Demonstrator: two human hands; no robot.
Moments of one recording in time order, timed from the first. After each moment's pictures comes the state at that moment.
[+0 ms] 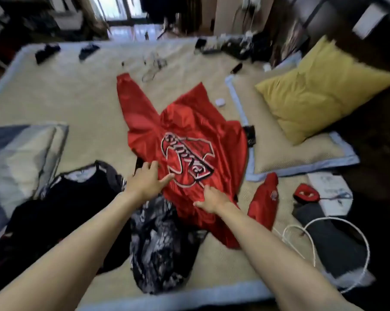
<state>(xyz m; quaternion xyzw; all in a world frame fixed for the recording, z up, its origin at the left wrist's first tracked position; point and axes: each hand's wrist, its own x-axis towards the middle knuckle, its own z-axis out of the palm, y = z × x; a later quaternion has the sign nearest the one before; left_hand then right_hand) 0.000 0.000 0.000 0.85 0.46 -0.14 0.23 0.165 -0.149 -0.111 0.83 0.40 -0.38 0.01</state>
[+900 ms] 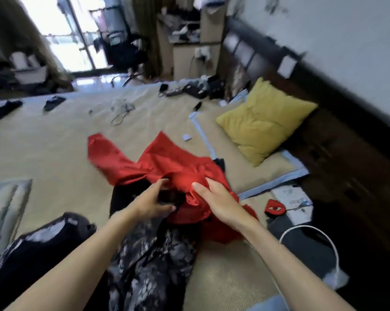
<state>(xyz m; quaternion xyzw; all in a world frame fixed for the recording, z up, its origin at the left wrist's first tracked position) 0.073 0.009 0.032 0.87 0.23 -0.06 0.42 0.190 -0.204 0.116 0.72 0.33 -0.33 -0.52</state>
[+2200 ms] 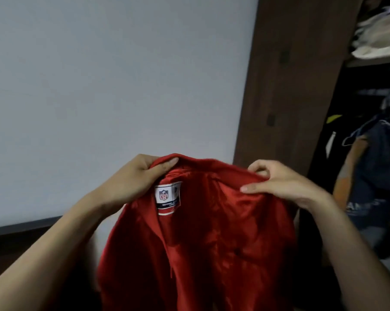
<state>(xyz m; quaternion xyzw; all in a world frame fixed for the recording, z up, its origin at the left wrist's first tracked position) 0.109 -0.706 0.448 0.61 -0.55 -0.21 0.53 -0.140 -0.910 0.451 0.84 -0.29 0.24 -0.38</state>
